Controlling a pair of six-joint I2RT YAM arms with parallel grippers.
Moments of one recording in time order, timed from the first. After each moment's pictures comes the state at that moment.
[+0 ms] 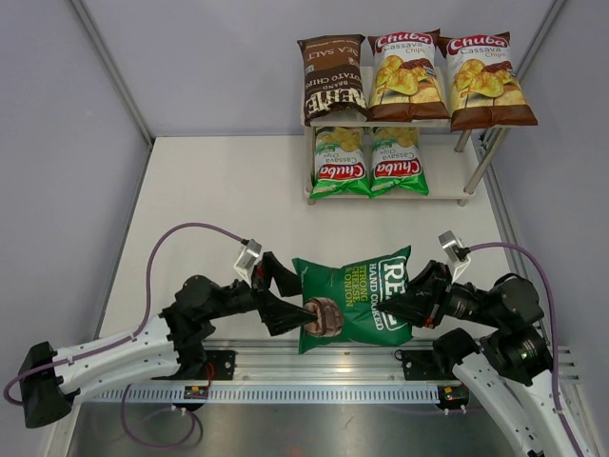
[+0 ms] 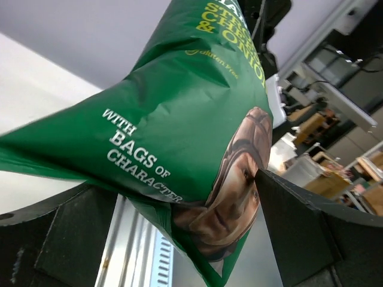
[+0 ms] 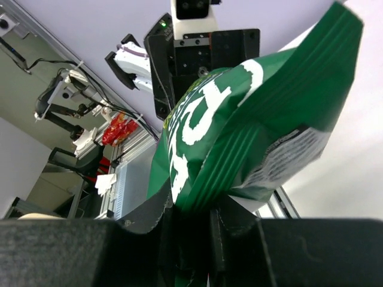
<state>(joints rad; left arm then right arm) -1.05 0.63 0.33 0.52 0.37 -0.71 0.46 0.24 0.66 -0.27 -0.86 0.75</state>
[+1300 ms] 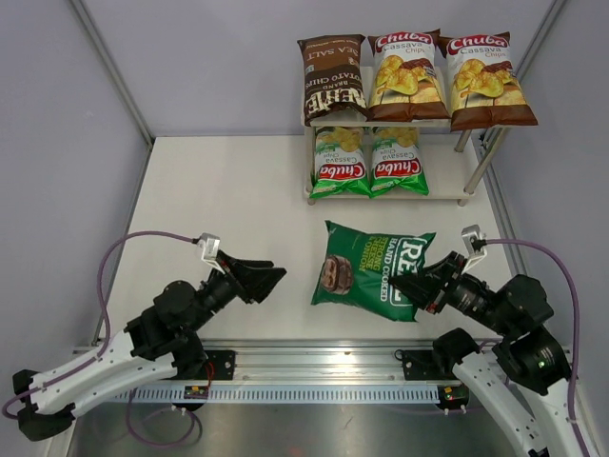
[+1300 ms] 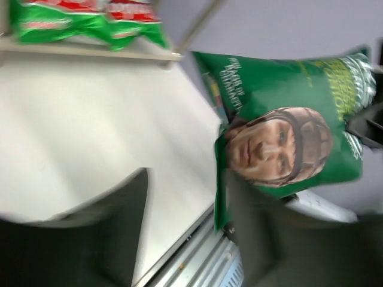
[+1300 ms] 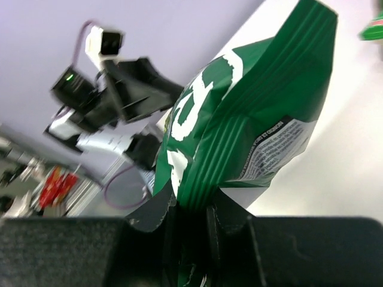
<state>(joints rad) -1.06 0.36 0.39 0.06 -0.16 -0.67 0.47 0.24 0.78 -0.52 -0.55 0.64</state>
